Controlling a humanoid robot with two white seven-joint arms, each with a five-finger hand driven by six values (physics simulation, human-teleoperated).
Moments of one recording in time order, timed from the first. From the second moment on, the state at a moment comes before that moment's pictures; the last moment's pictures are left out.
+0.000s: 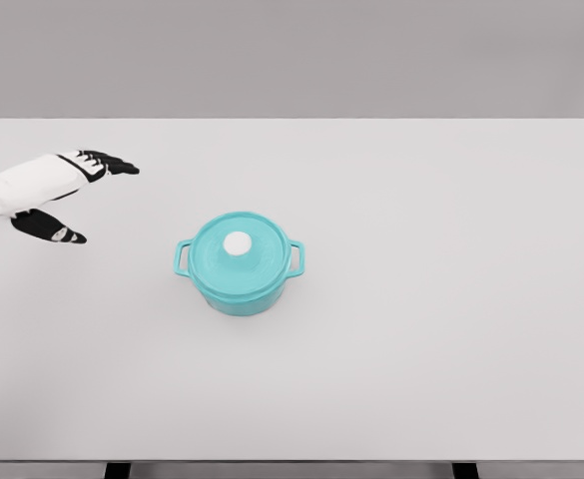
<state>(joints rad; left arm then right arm) -0.38 0.75 -0.19 -1.42 -0.28 -0.61 -0.61 0.05 0.00 0.75 -0.08 0.35 -0.21 0.09</state>
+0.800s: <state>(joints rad) -0.93 0.83 -0.86 -1.52 -0.22 -0.61 -0.61 0.05 0.00 0.75 -0.05 0.35 -0.21 0.09</state>
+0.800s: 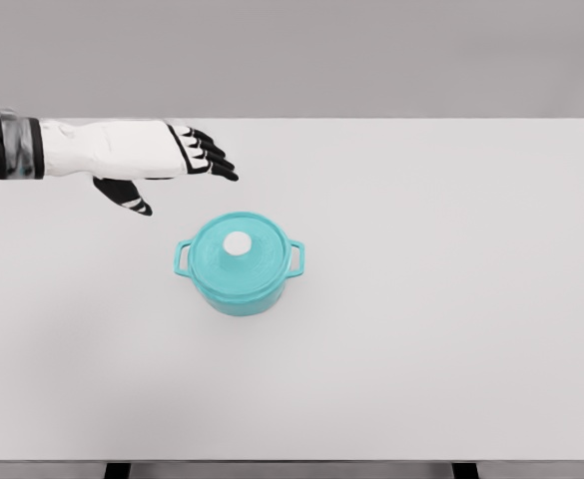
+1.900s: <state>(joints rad) -0.98 0.73 -1.03 -1.62 -0.38 -0.61 -0.61 0.05 0.00 0.75 -0.05 0.35 -0.21 0.09</state>
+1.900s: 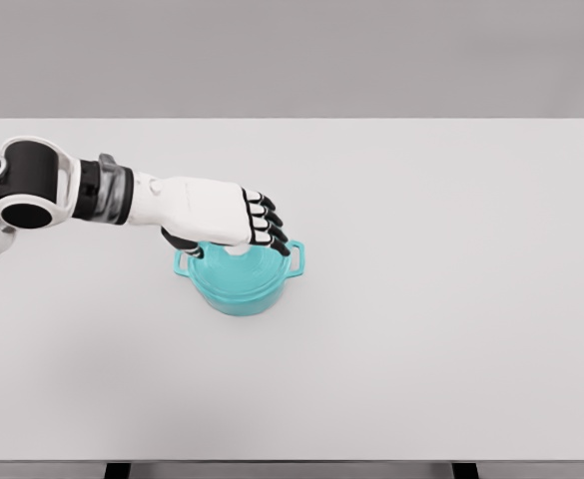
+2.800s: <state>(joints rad) -0.98 0.73 -1.05 -1.62 -0.41 -0.61 -0.61 0.05 0.00 0.75 -0.05 0.35 -0.21 0.09</state>
